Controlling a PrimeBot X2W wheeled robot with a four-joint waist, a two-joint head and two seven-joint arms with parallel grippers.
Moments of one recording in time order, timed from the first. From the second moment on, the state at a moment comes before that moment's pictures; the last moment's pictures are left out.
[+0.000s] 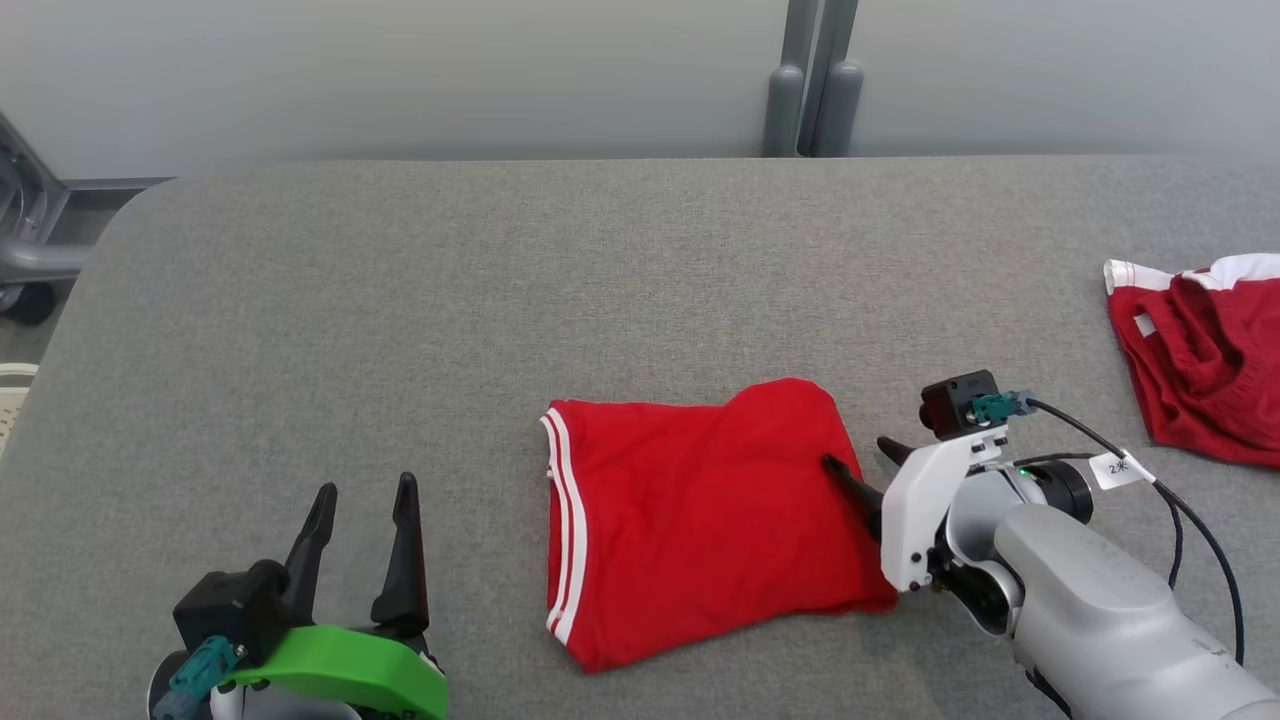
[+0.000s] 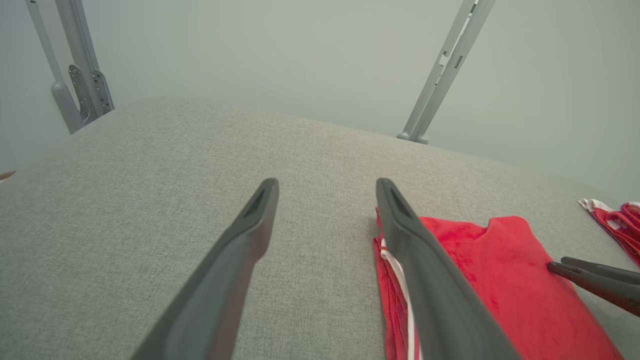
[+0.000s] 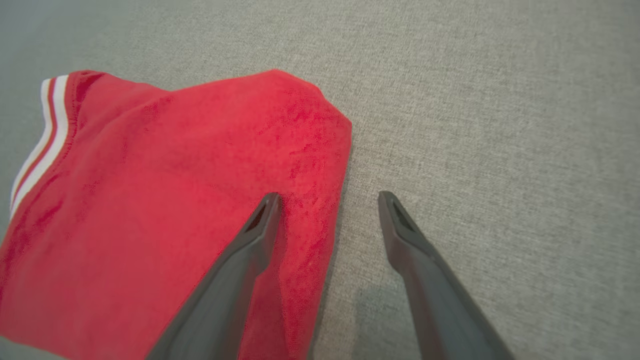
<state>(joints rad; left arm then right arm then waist) -0.06 0.45 -0.57 -0.08 -0.78 0.39 -0.23 -0.63 -0.25 0.76 0.85 0.78 0.13 0.02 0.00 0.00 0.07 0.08</state>
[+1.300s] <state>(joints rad) -0.08 0.43 -0.57 -0.07 -0.77 0.39 -0.24 -0.66 -0.35 0.59 0.73 0.76 0.13 0.16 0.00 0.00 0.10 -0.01</state>
